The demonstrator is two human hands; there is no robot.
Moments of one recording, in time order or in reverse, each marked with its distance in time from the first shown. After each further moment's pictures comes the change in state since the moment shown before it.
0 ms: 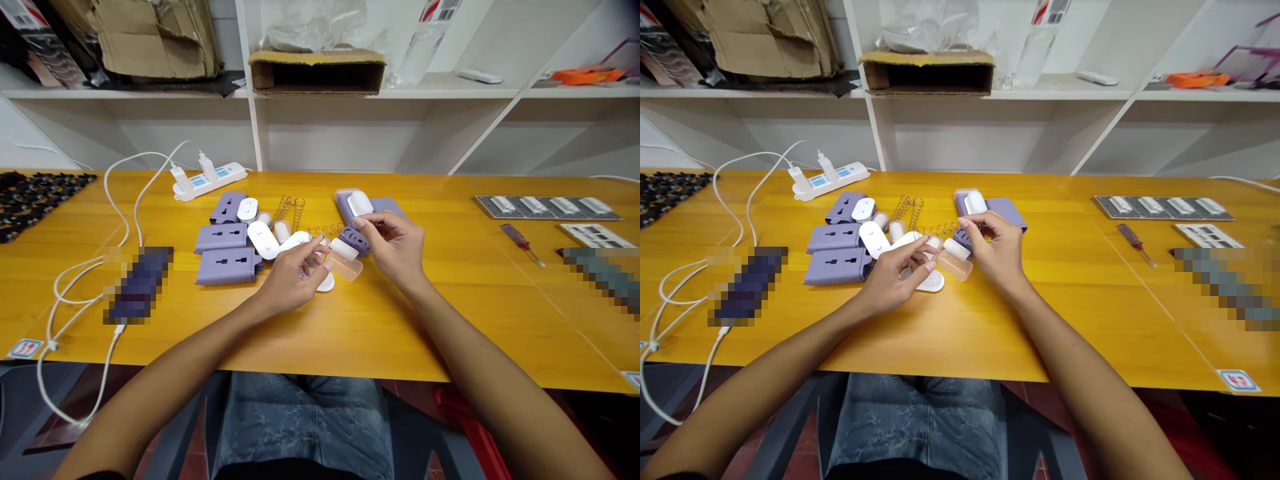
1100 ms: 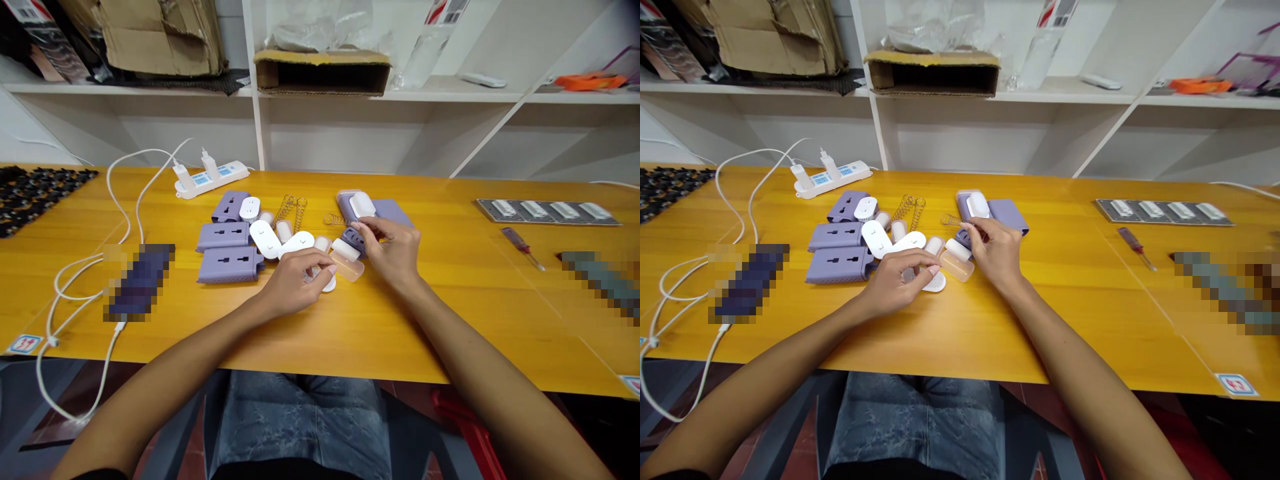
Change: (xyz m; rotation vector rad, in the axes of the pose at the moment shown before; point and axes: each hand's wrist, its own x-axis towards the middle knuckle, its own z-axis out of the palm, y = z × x) left_hand 0.001 0.012 -0.004 0.141 -0.049 0.129; right_hand 0.000 0.026 0.002 -0.308 0.022 -0.205
